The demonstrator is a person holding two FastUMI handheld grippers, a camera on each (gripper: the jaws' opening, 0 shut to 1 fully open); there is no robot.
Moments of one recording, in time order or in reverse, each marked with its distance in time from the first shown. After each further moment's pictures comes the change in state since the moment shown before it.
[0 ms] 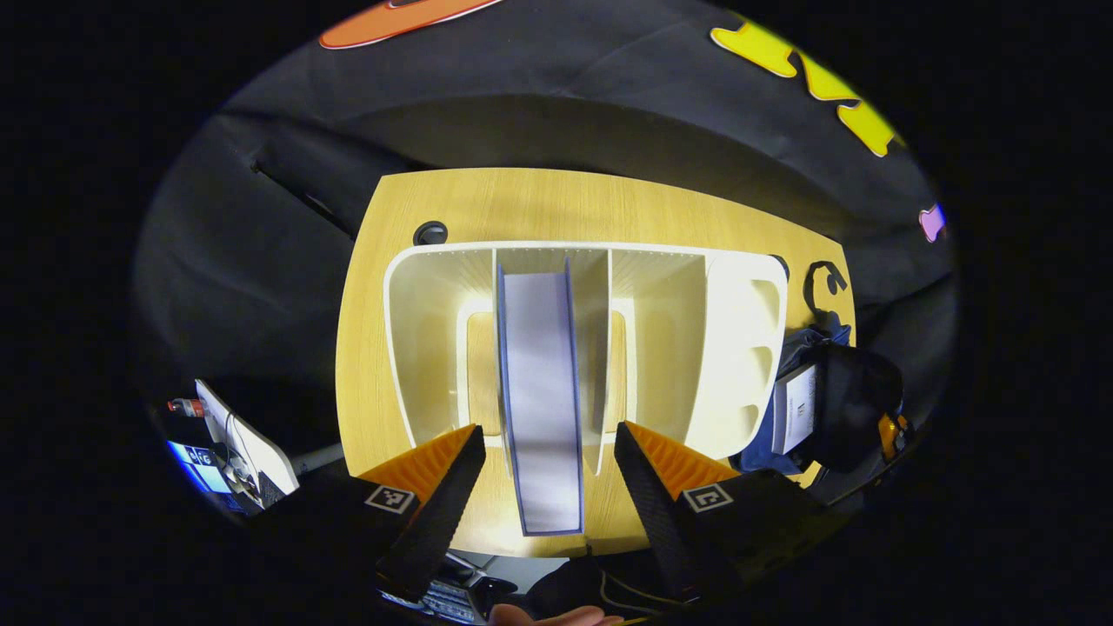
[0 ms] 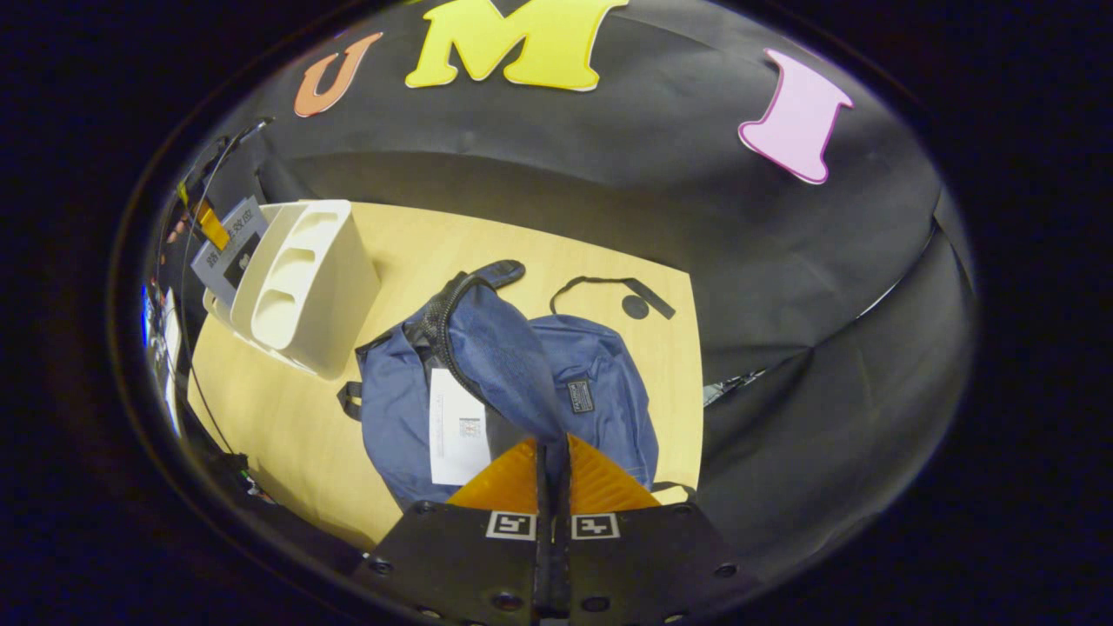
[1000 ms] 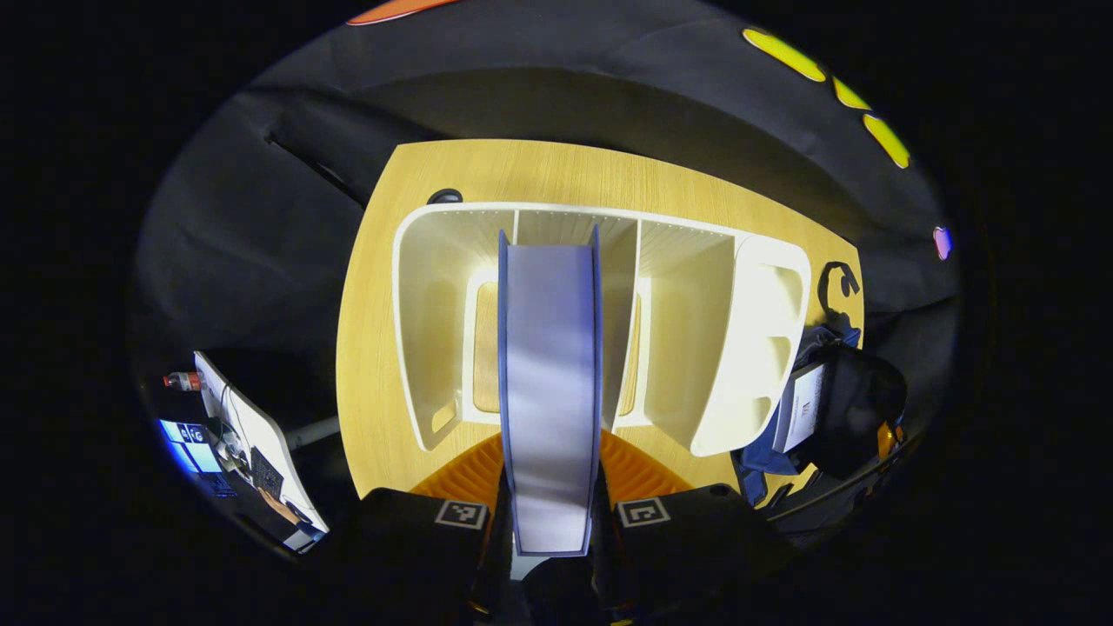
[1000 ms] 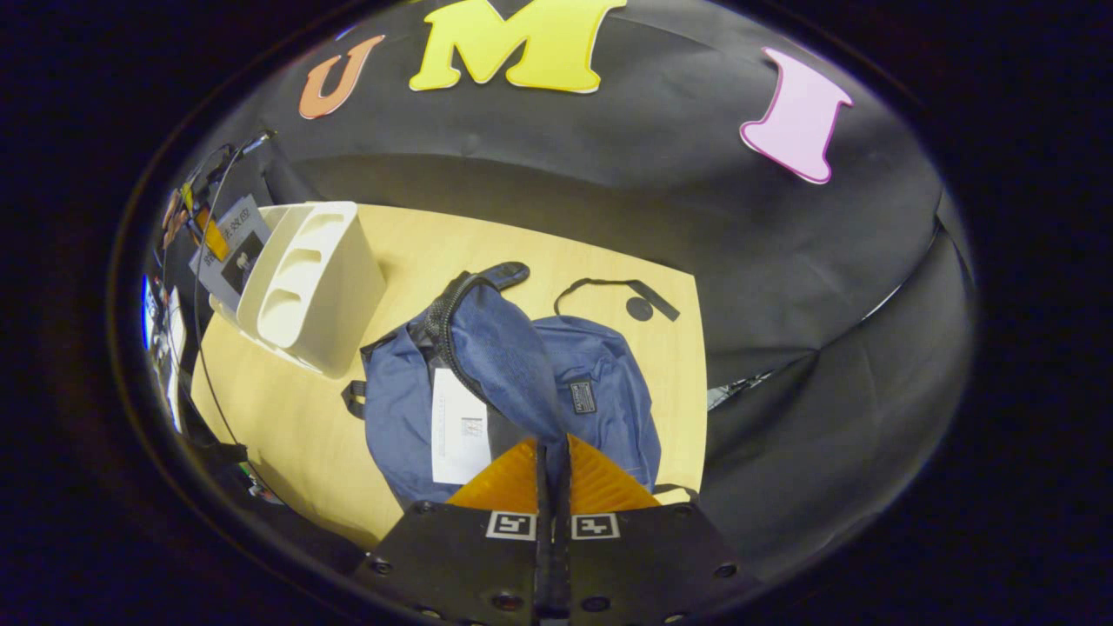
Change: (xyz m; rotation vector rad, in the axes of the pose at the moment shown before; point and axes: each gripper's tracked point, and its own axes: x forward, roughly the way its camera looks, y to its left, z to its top) left arm -0.010 0.009 -0.021 -0.051 0.058 0.026; right arm 0.001 -0.001 -0.001 -0.011 -0.014 0.031
